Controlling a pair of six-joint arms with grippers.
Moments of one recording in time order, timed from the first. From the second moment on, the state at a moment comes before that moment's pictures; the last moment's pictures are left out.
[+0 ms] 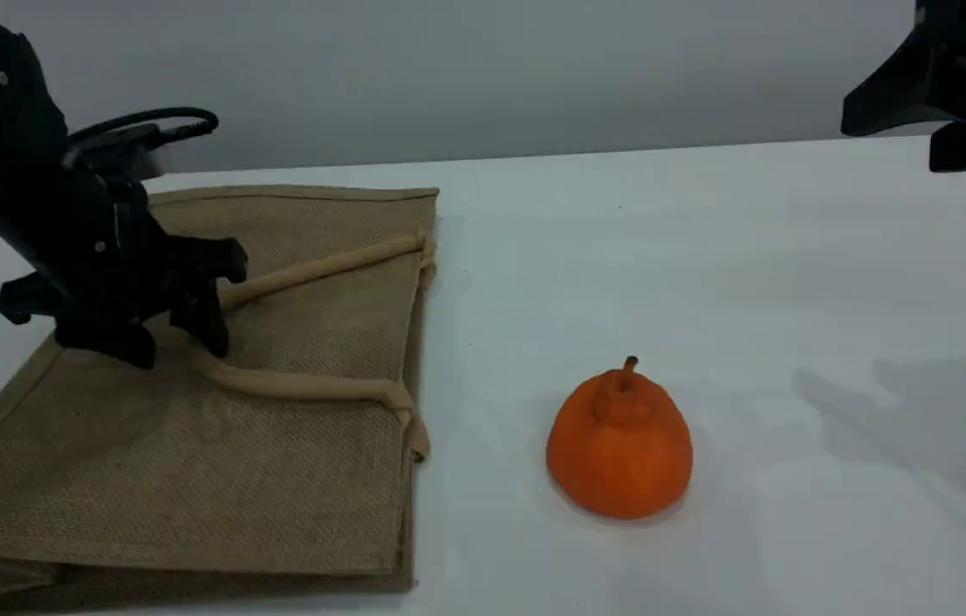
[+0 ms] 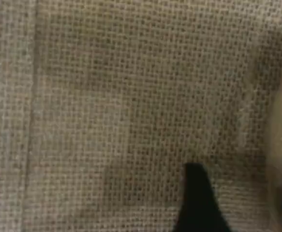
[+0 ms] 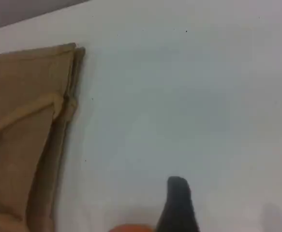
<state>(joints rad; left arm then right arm) -0.16 2.09 -1.09 -0.08 0.28 -0.20 0.00 1.59 -0.68 1.74 0.40 -1.48</state>
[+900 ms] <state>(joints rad) -0.29 1.83 -1.34 -0.08 0.65 -0.06 0.02 1.59 -0.64 1.72 0.58 -1.50</state>
